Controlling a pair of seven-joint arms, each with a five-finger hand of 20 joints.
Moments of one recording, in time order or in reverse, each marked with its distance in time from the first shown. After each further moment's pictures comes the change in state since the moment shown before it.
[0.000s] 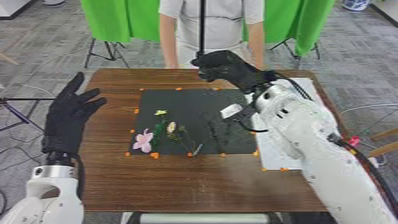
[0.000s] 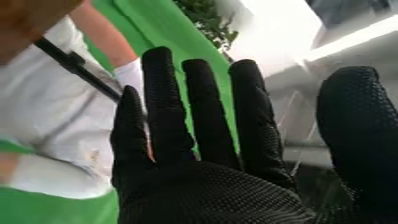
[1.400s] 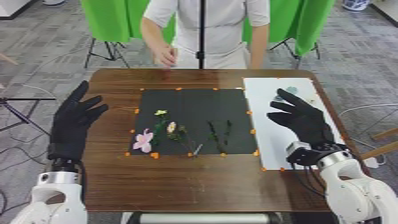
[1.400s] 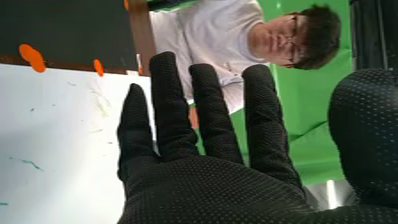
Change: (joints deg) left arm 1.0 -0.1 1.8 1.5 1.8 1.1 1.4; right arm -33.9 -2.9 28.0 0.3 40.4 5.8 -8.0
